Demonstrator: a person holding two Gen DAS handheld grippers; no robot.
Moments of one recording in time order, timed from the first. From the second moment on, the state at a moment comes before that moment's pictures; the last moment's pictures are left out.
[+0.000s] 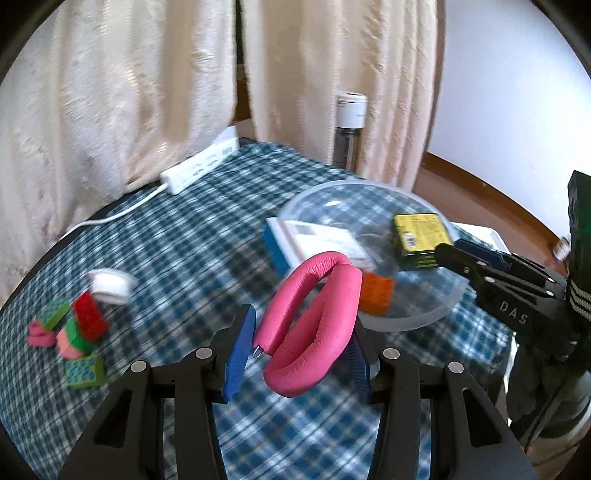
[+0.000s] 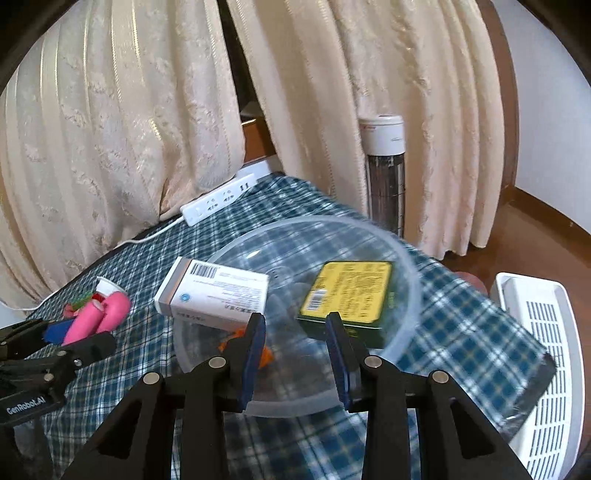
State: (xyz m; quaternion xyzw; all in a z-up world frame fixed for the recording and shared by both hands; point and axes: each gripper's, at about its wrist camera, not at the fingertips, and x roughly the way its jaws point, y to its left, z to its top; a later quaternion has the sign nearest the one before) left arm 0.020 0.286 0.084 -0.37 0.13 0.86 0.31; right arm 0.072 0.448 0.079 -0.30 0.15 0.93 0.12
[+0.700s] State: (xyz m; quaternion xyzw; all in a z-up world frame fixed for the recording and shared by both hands) left arm -0.001 0.375 0.071 -0.37 0.14 0.84 0.36; right arm 0.086 0.481 0.076 -0.29 0.17 0.93 0.14
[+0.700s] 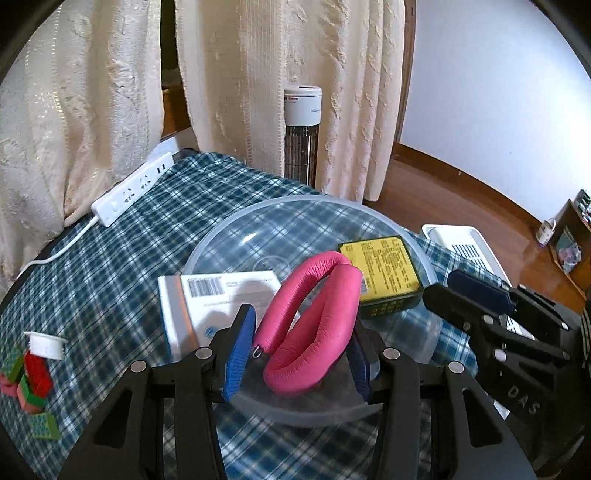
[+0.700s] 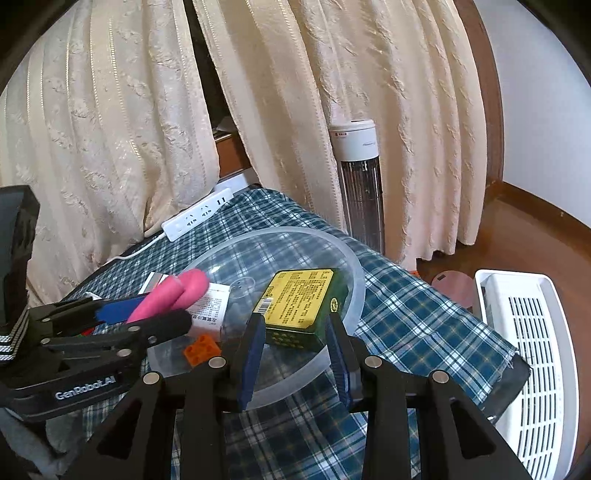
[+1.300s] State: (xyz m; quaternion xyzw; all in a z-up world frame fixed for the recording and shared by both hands) left arm -0.006 0.334 0.087 -0.37 0.11 0.86 0.34; right arm 0.079 0.466 0.078 -0.29 0.17 0.93 0.13
